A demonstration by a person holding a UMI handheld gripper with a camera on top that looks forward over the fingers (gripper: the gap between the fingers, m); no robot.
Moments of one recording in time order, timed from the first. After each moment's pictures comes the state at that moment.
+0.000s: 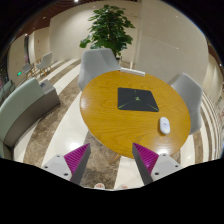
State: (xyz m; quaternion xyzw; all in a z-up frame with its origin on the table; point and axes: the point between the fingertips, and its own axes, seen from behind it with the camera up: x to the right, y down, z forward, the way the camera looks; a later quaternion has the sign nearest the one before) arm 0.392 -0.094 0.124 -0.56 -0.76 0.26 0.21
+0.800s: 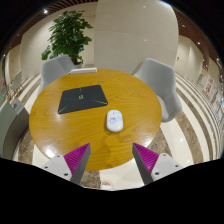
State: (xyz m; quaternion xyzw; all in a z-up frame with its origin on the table) arm 0.316 0.118 0.056 -0.67 -0.65 0.23 0.27
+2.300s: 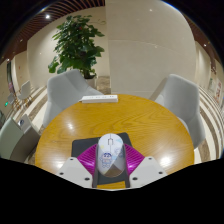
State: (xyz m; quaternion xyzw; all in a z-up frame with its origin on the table) arm 0.024 0.013 0.101 -0.63 -0.66 0.32 0.26
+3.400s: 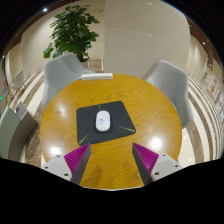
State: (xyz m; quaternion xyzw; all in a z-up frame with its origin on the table) arm 0.177 0.005 0.106 -0.67 -0.67 0.22 0.23
